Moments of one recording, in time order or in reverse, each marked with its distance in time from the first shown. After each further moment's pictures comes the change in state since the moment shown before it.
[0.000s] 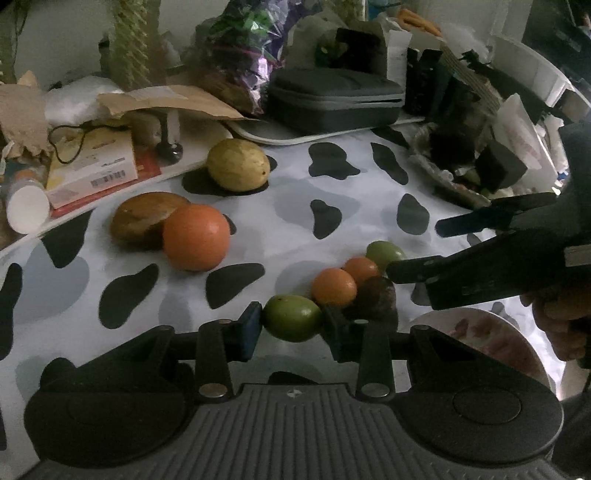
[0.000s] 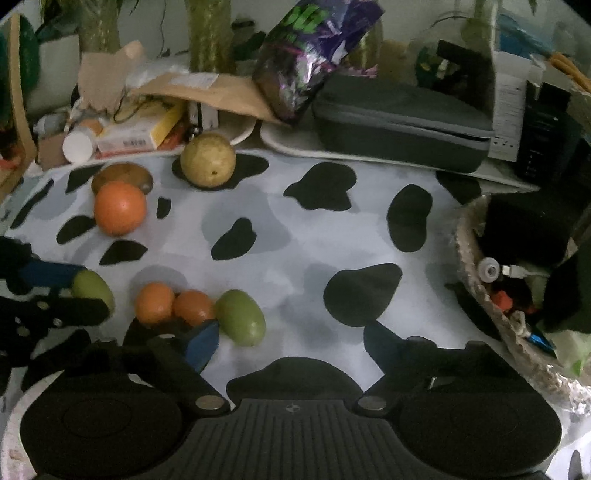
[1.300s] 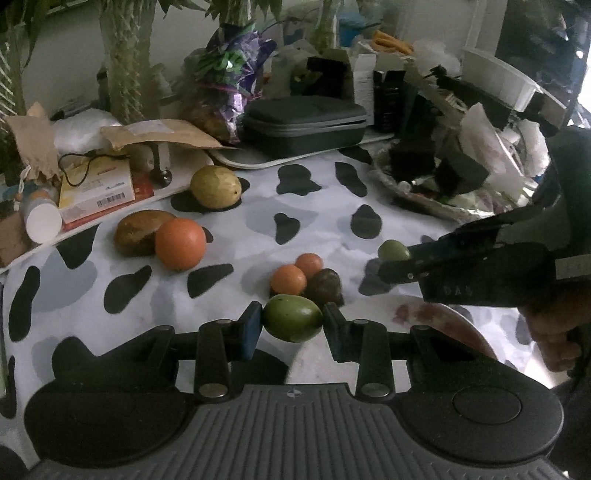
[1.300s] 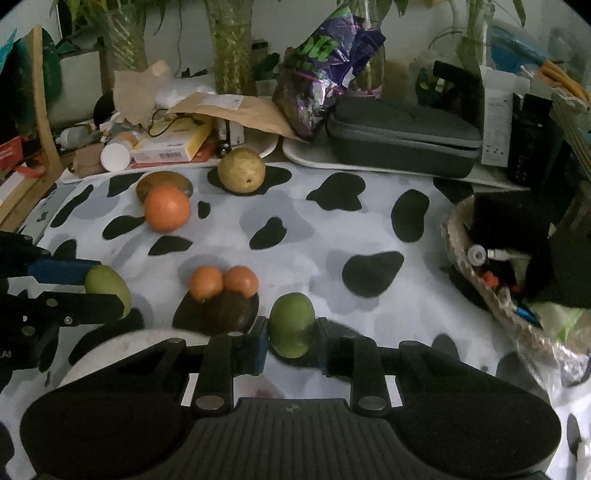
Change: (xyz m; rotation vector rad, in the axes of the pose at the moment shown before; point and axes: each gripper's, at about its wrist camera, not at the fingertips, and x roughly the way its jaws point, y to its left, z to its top) left arm -0.050 -0.036 -0.020 0.031 -0.077 -0.010; right arm -0.061 0.010 -0.031 0.025 -0.064 0.050
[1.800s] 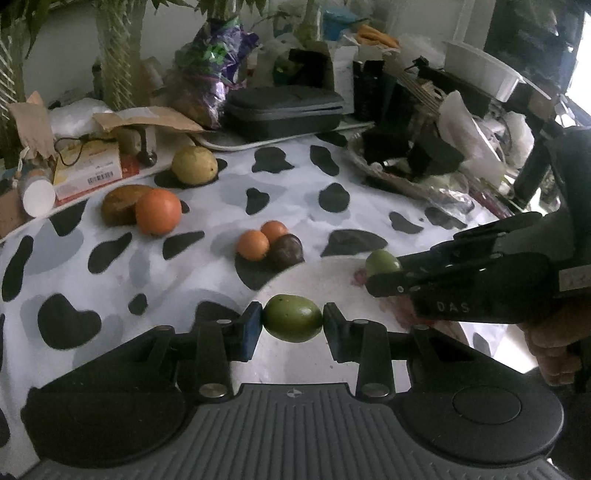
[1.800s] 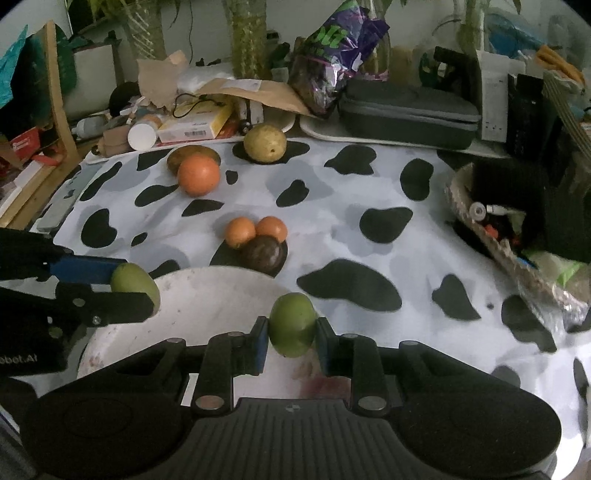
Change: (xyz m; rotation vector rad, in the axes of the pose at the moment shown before) left arm -0.016 -0.028 -0.026 -0.005 0.019 -0.021; right arm -0.032 0.013 -0.037 0.021 0.034 0.033
